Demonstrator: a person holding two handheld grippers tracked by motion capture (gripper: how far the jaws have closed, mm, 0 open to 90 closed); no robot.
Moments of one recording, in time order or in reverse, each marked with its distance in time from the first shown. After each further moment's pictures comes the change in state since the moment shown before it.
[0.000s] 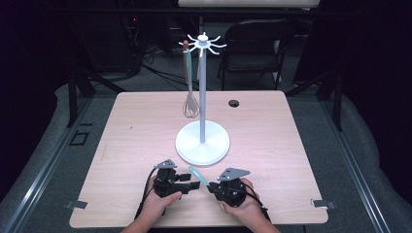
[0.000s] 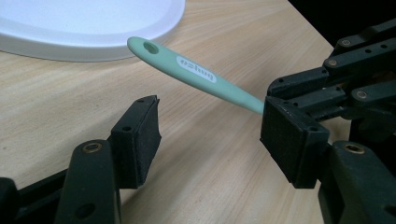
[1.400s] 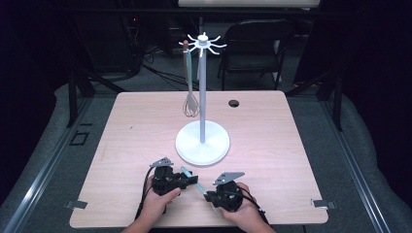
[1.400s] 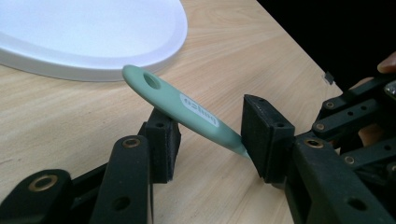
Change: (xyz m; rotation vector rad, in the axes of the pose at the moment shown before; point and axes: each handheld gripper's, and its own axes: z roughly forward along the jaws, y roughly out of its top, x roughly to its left) left arm 0.000 0.003 -0.007 -0.079 -0.003 -0.048; right arm 0.012 -0.004 0.006 0.108 0.078 0.043
